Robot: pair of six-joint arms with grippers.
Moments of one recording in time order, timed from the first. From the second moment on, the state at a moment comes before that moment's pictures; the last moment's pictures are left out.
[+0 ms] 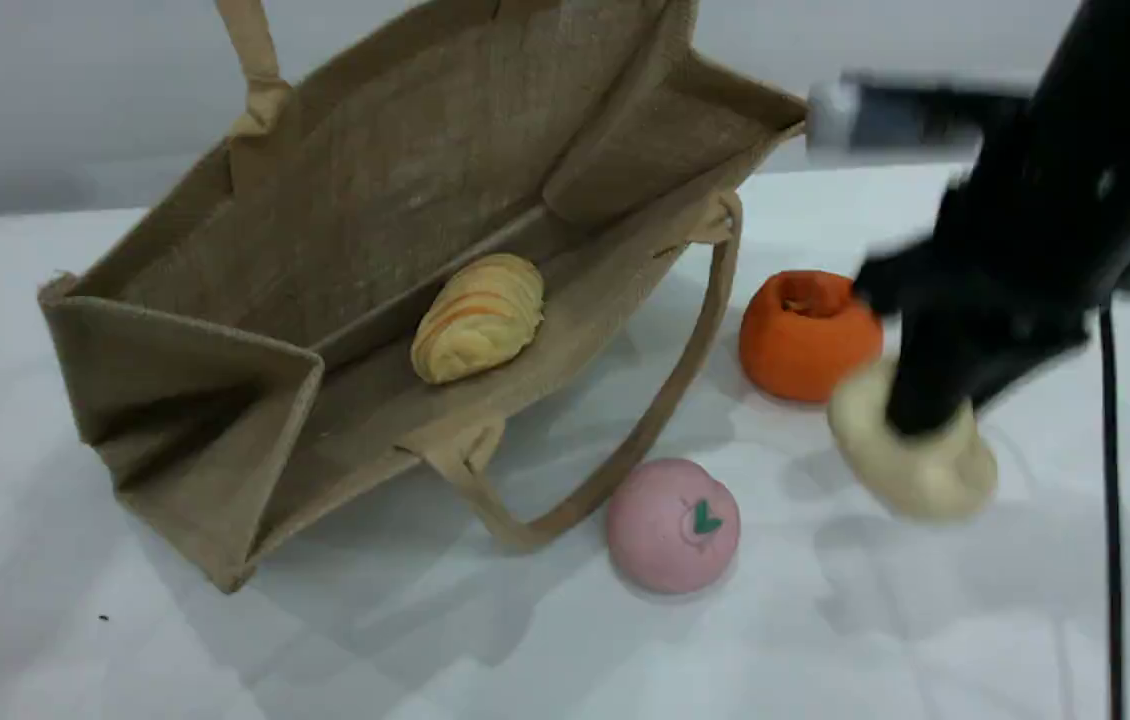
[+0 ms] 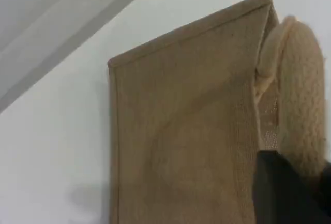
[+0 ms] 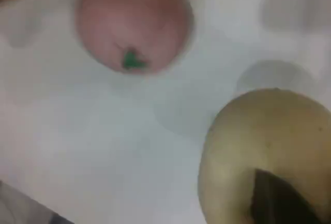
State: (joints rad) left arm -0.17 1.84 -1.96 -0.54 1.22 0.70; right arm 0.26 1.82 -1.02 0.42 0.72 -0.34
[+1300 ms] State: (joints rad) left arm -0.17 1.84 -1.96 -0.55 1.22 0.67; right arm 0.45 2.03 -1.28 1.51 0.41 -1.14
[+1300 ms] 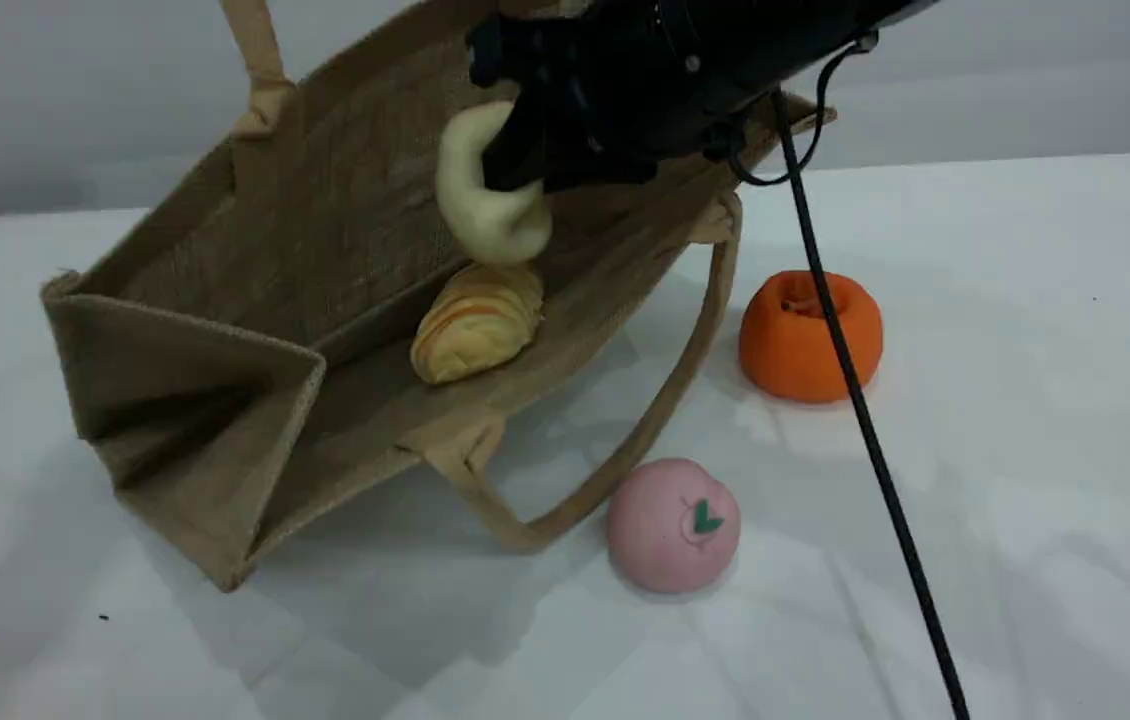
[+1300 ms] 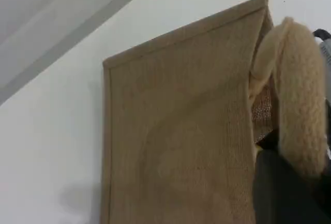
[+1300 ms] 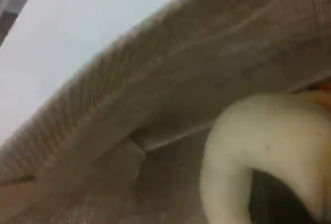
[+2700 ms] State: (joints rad) left arm -0.39 2.08 -1.96 -0.55 1.19 0.64; right arm 0.06 1.28 -1.27 0.77 0.89 -0.63
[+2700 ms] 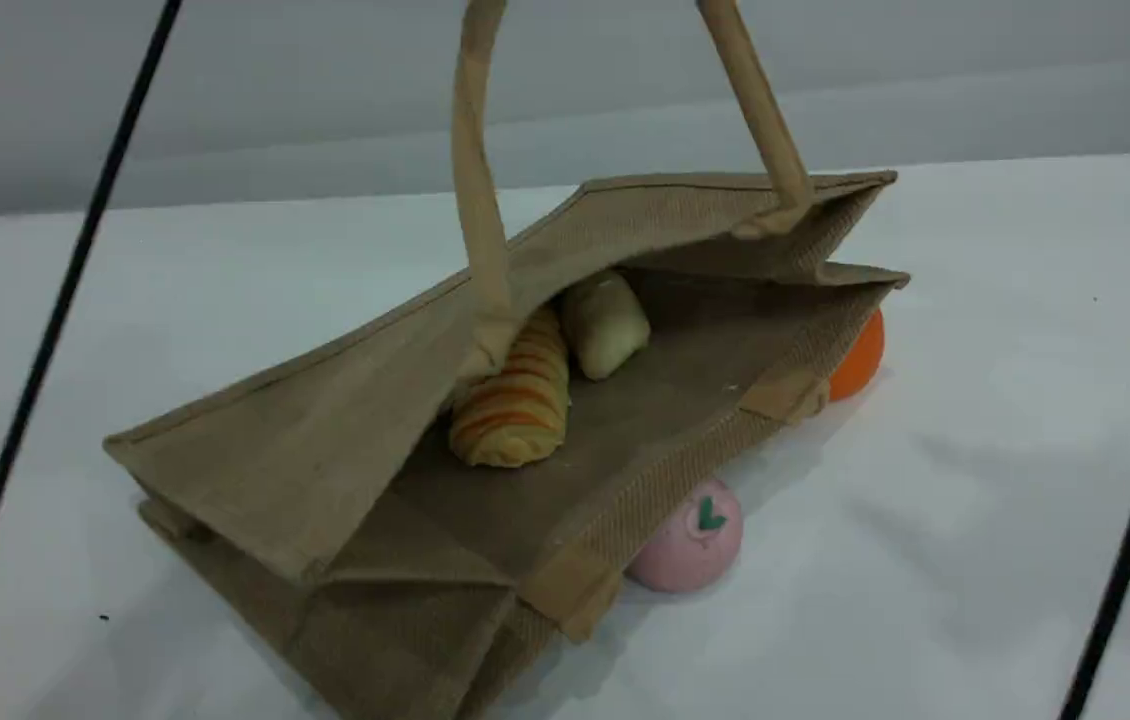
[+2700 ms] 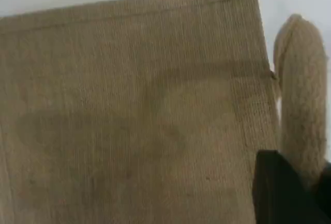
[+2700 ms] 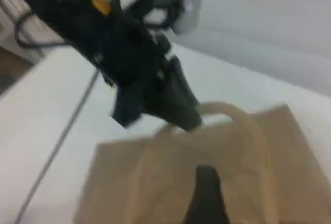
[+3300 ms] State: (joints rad) left arm -0.39 2.08 -1.96 -0.42 1.22 0.51; right arm 0.06 1.15 -1.27 0.35 1.16 -0.31
